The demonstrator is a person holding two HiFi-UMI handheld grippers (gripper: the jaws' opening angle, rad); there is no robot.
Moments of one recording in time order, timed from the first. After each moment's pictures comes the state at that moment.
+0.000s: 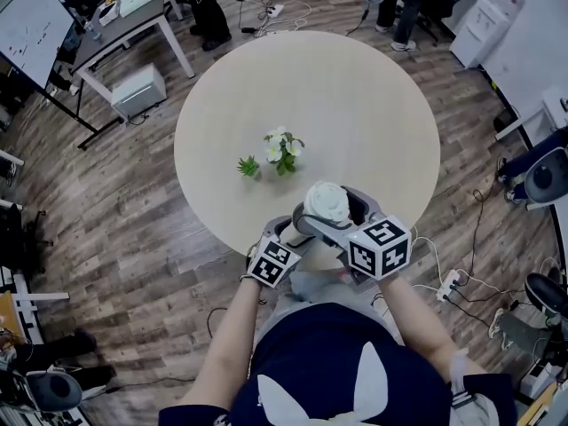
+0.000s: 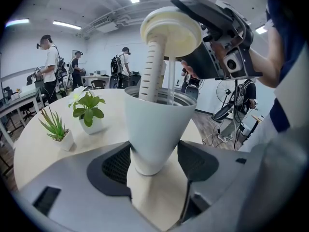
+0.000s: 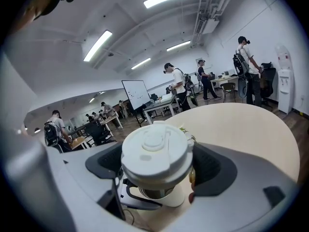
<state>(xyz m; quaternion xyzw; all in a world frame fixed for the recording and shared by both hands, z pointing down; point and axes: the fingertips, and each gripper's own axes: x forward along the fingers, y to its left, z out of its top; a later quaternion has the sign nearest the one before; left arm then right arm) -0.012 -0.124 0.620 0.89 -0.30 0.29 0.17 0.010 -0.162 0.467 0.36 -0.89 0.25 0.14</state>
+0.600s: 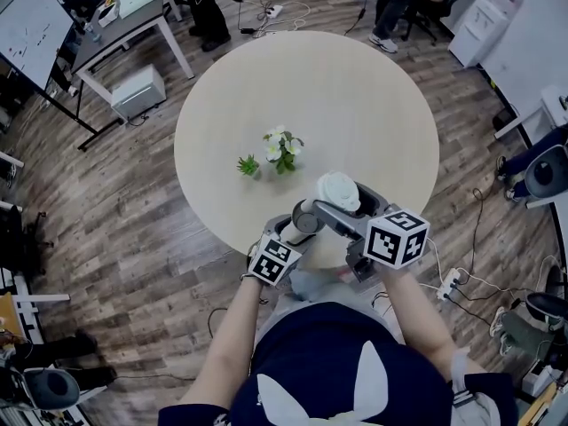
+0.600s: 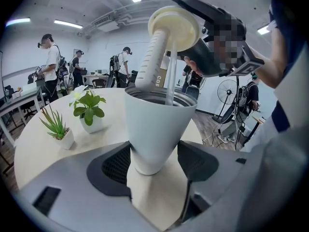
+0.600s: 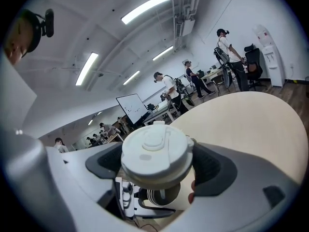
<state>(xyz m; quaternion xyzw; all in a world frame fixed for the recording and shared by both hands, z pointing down) -0.012 -0.124 0.623 0.89 -0.31 0.29 0.18 0.031 -0.172 0.447 0.37 -0.87 0.33 0.04</state>
